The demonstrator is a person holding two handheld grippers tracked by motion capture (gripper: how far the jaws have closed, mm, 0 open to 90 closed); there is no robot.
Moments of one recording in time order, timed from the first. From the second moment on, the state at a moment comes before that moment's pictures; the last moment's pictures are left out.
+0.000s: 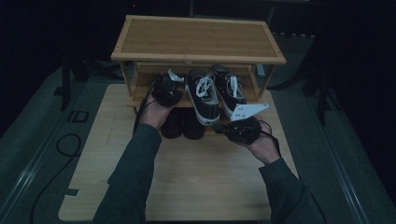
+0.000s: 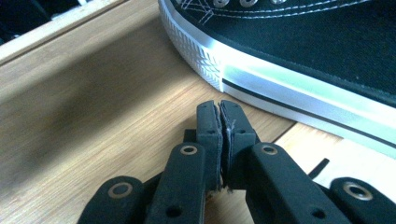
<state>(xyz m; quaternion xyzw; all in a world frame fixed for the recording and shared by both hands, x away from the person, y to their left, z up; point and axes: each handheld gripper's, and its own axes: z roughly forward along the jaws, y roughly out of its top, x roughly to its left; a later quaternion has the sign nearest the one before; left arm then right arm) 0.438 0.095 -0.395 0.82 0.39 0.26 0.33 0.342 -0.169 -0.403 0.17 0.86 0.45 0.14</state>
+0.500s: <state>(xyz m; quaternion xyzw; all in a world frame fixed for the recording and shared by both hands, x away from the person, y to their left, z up) 0.431 0.100 -0.398 0.82 0.38 0.26 0.34 0.346 -0.163 -0.401 0.17 0.86 0.46 0.14</state>
